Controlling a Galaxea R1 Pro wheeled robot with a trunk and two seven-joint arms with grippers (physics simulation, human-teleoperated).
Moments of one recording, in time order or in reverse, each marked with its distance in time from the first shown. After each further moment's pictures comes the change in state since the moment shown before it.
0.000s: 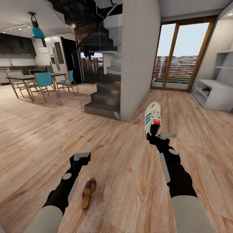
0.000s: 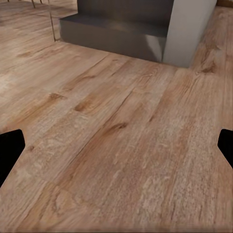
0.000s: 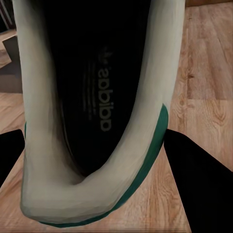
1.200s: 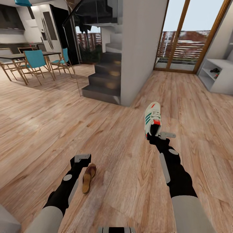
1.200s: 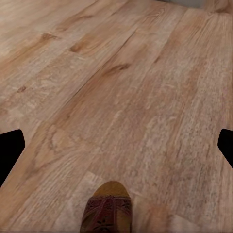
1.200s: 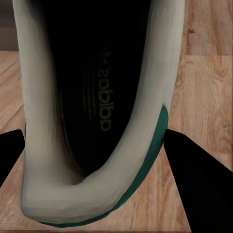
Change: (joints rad) left arm 0.000 0.000 0.000 0.032 -0.001 0.000 -0.001; right arm 0.000 0.000 0.000 0.000 0.000 0.000 0.000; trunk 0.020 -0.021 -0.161
